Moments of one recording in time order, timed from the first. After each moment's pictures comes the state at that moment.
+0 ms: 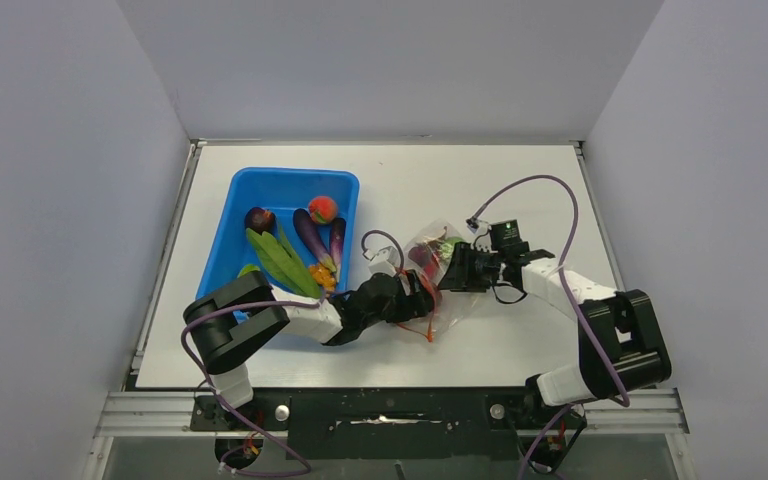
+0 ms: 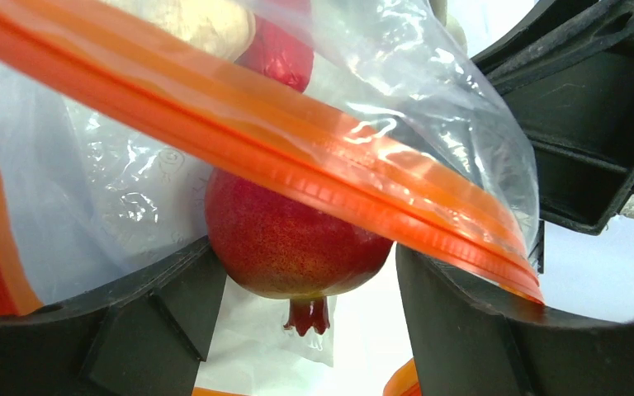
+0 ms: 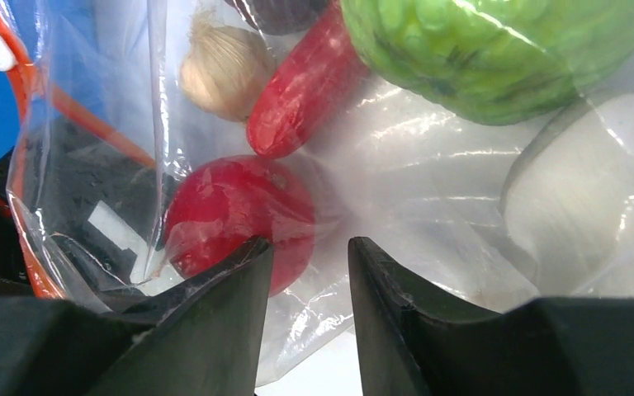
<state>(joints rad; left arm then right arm) -1.03 1.77 0.70 0.56 -0.13 -1.09 0.26 1.43 0.70 -0.27 -0.50 0.36</state>
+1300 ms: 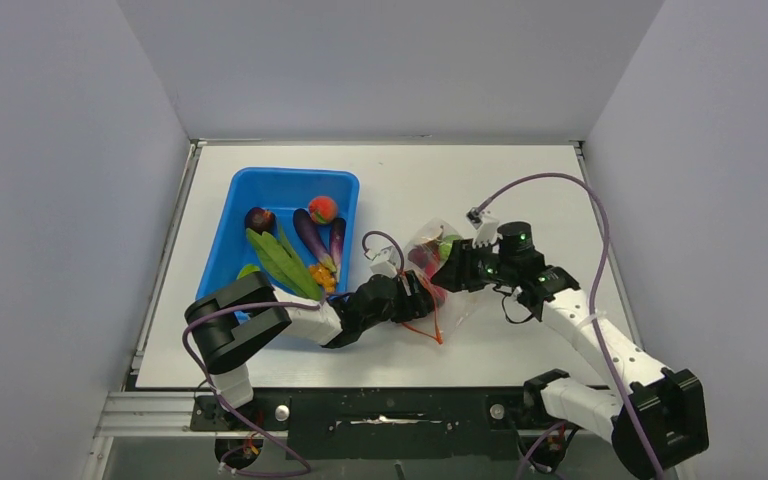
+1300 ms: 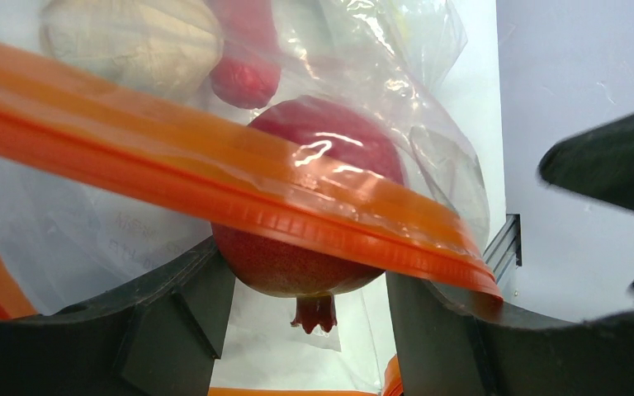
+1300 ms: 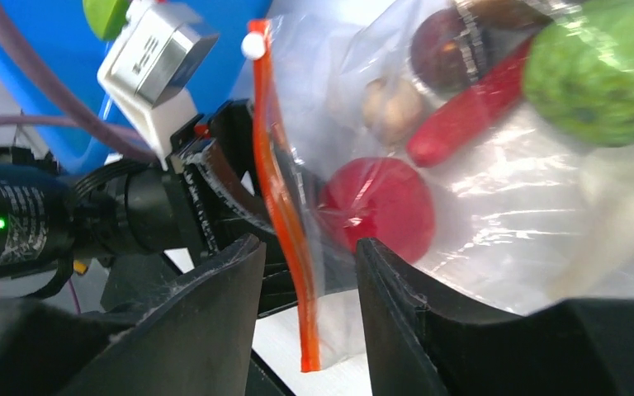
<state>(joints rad) -1.04 1.77 0.68 0.65 -0.13 -1.10 0.36 1.05 0.69 -0.29 -0.48 0.35</state>
